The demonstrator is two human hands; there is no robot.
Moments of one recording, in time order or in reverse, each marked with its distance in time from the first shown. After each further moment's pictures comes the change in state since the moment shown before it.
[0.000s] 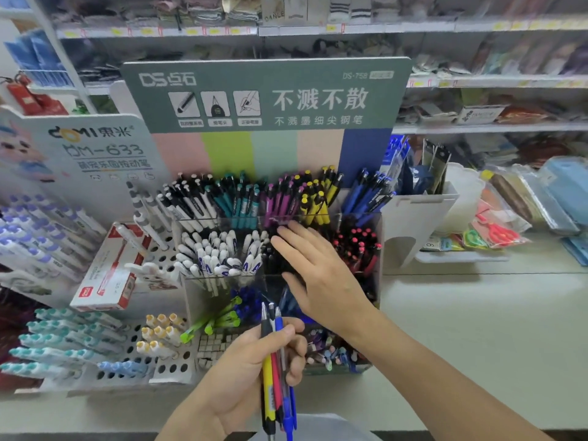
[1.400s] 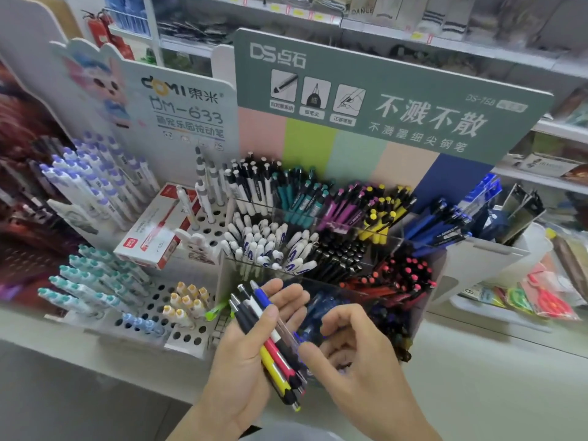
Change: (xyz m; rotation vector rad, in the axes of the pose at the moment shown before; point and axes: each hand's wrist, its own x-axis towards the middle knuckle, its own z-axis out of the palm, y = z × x) left_hand -0.004 0.001 -0.007 -0.384 0.237 0.576; right_hand -0.034 -0.066 -0.037 0.730 -0.234 0.692
